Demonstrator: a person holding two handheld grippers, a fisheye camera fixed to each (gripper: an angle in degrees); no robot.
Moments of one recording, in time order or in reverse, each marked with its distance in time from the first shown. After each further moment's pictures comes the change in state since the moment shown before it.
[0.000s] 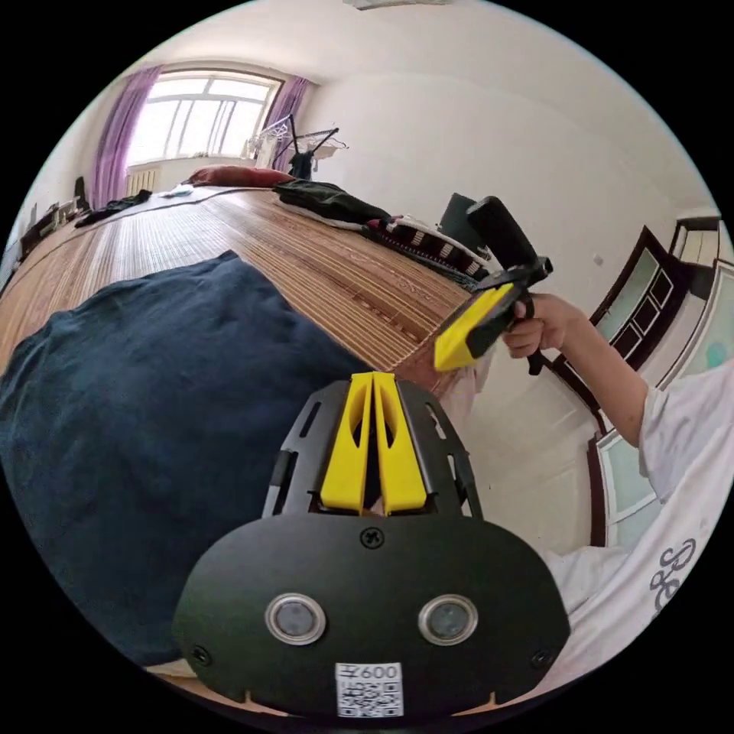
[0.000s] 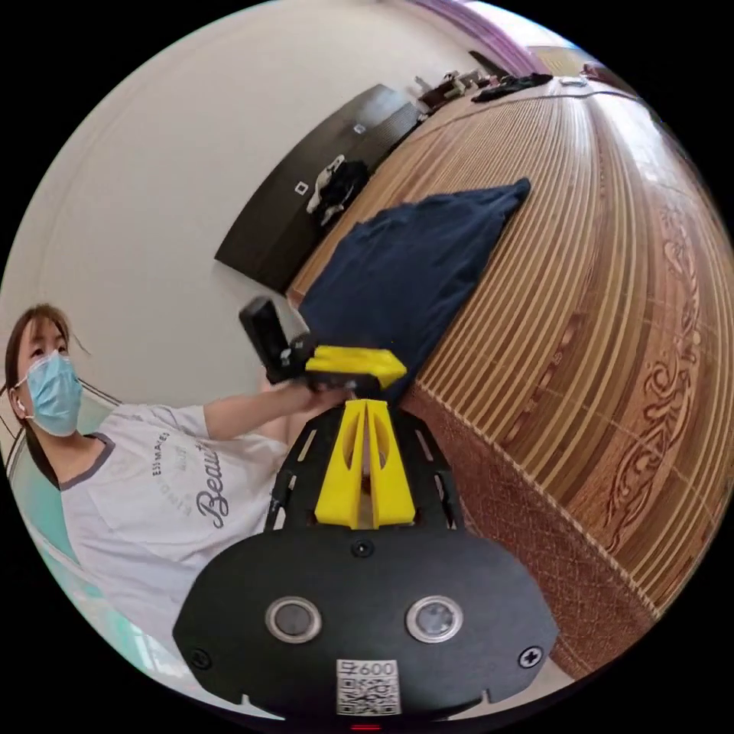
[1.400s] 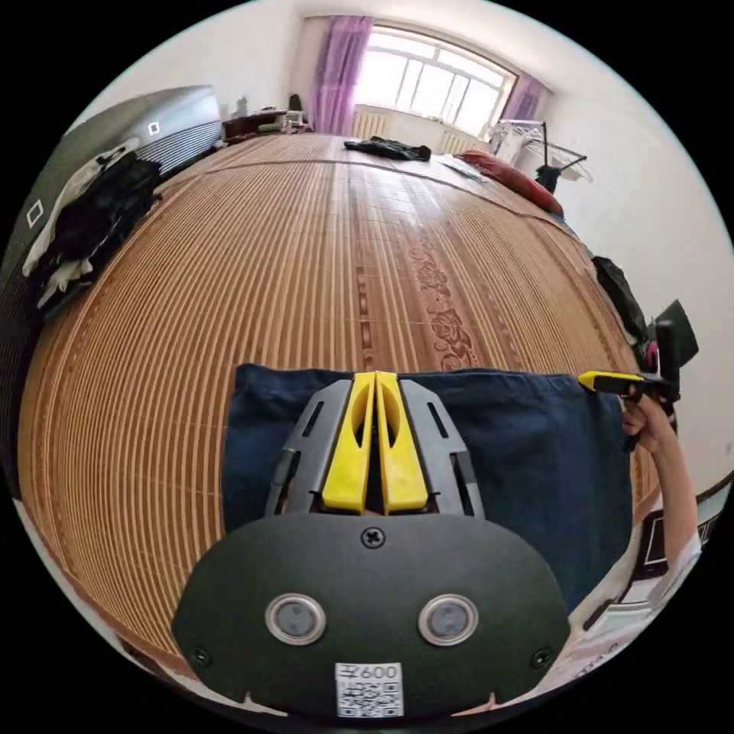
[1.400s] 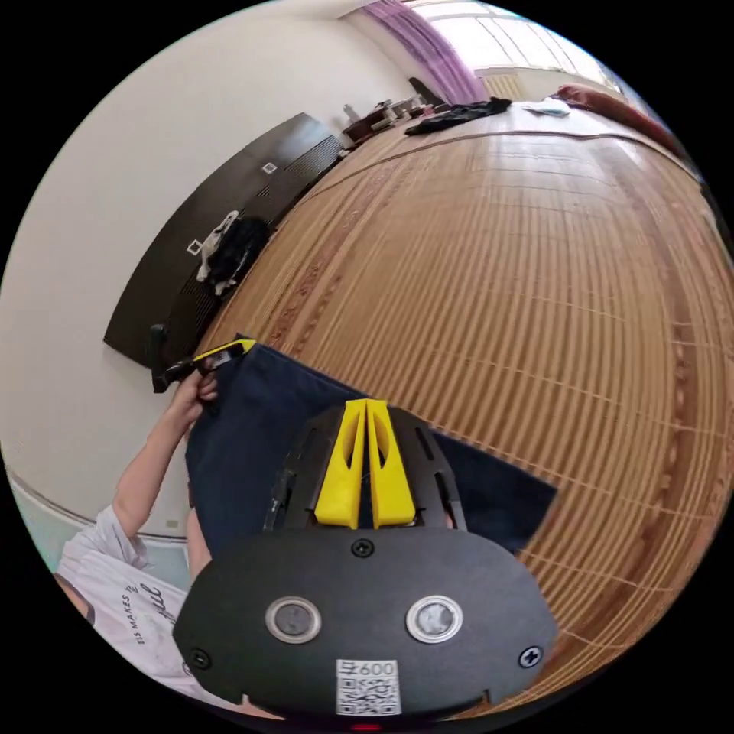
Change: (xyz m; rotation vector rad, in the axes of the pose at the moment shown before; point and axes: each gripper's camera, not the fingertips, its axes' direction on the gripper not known) left arm -0.503 0.057 -0.209 -0.141 -0.489 -0.575; right arm 0.100 -0.331 0.310 0.073 0.336 0.089
